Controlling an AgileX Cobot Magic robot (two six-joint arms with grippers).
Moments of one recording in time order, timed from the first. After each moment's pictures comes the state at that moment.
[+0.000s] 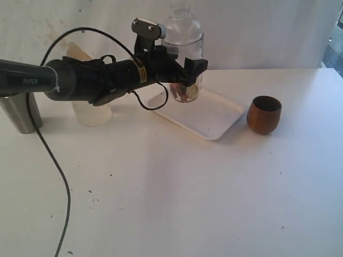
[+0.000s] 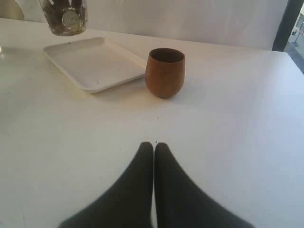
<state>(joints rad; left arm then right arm) -0.51 2.23 -1.59 0.73 -0.56 -0.69 0.04 0.01 0.00 0.04 0.32 -0.08</state>
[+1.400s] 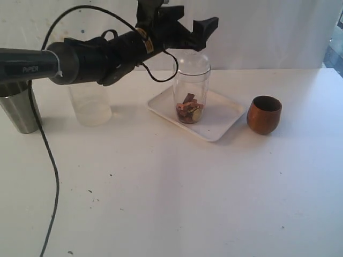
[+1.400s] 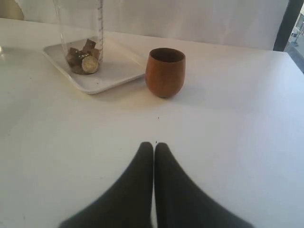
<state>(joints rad) -0.53 2.22 -1.72 0.58 -0.62 -0.53 0.04 0.01 0.00 0.04 0.32 -0.07</state>
